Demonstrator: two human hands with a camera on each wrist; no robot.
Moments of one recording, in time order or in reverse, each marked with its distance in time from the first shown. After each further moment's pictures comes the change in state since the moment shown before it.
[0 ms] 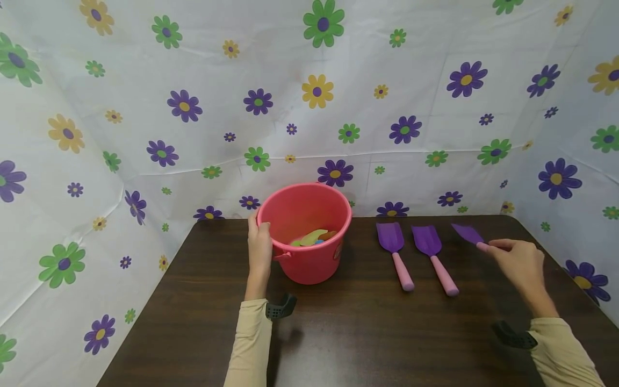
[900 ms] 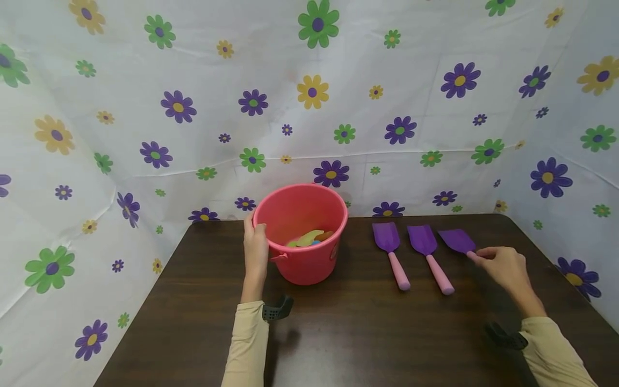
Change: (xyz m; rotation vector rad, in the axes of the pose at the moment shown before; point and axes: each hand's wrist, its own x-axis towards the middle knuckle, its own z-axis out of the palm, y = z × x) left_hand 0.001 -0.001 -0.002 0.001 -0.009 -0.016; right_hand 0.001 0.013 0.012 -0.104 -0.131 -0.058
